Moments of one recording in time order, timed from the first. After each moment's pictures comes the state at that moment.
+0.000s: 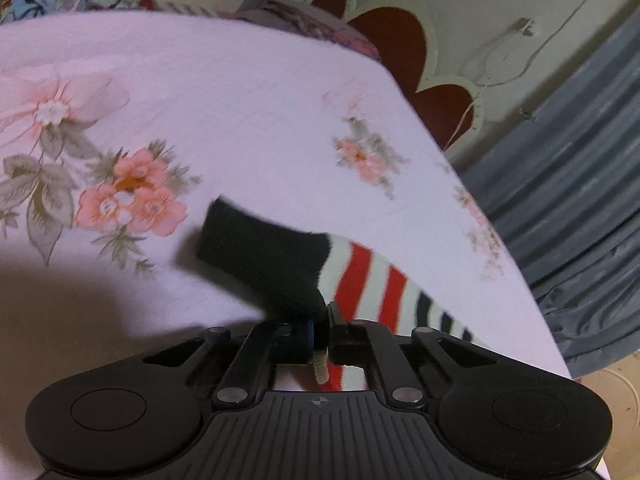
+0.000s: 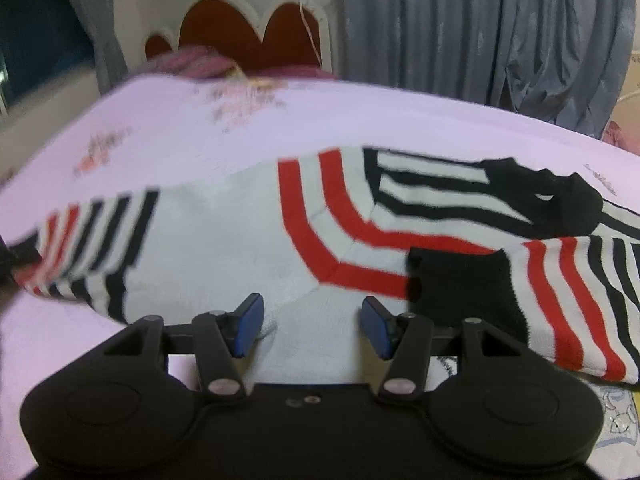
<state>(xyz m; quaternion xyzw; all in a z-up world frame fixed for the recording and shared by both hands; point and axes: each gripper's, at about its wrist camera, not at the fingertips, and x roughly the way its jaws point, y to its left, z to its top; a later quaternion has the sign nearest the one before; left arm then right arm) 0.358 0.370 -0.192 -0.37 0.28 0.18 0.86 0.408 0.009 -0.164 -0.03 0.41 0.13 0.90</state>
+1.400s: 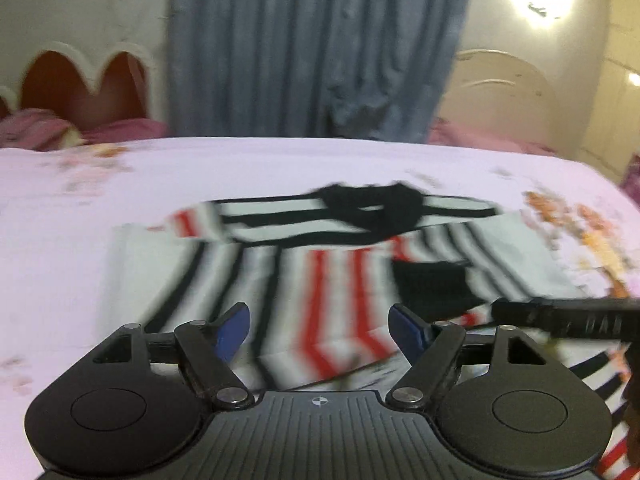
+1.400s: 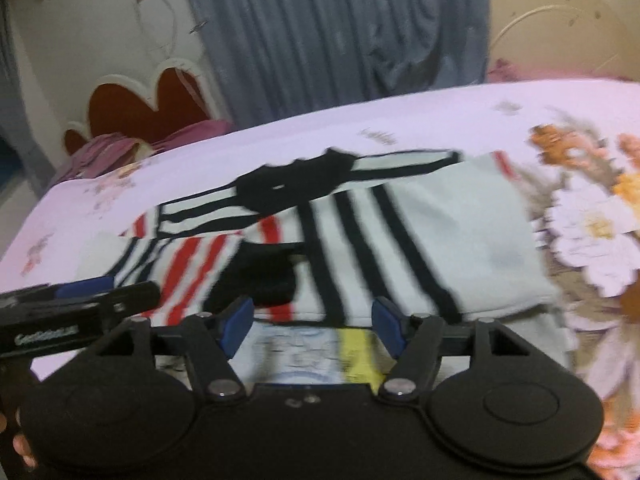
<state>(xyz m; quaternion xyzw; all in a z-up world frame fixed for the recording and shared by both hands) 0.375 0.036 -0.117 0.01 0.33 -0.13 0.93 0.346 -0.216 -0.128 0.14 0.38 0.04 0.92</state>
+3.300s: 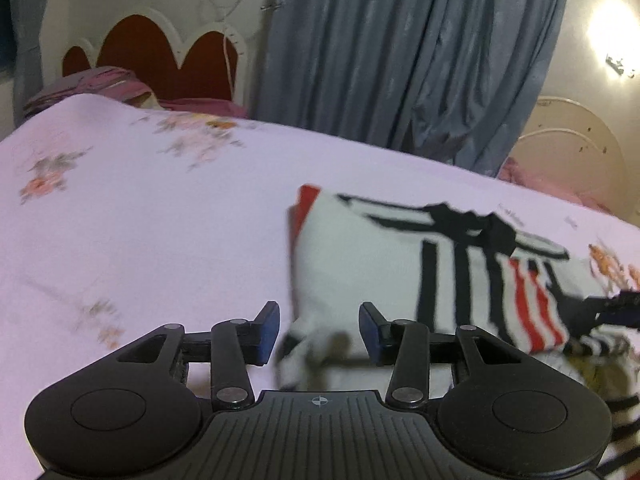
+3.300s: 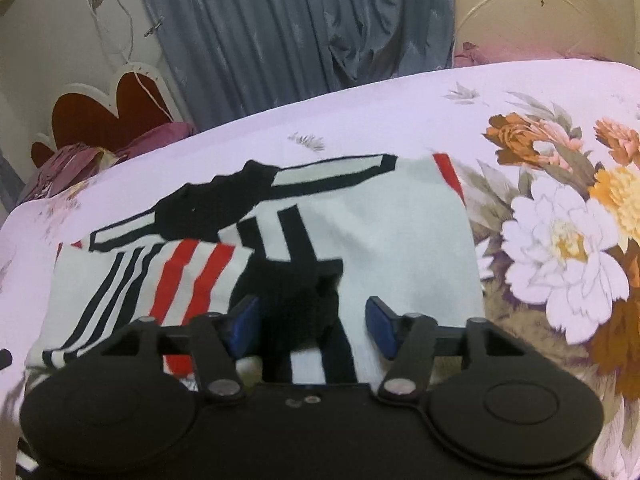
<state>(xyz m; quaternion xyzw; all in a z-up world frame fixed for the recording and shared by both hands) 0.376 0.104 -0.132 -0.07 0.33 -0.04 0.94 0.386 -0.290 -0.140 0.15 0.38 -0.02 0.91</state>
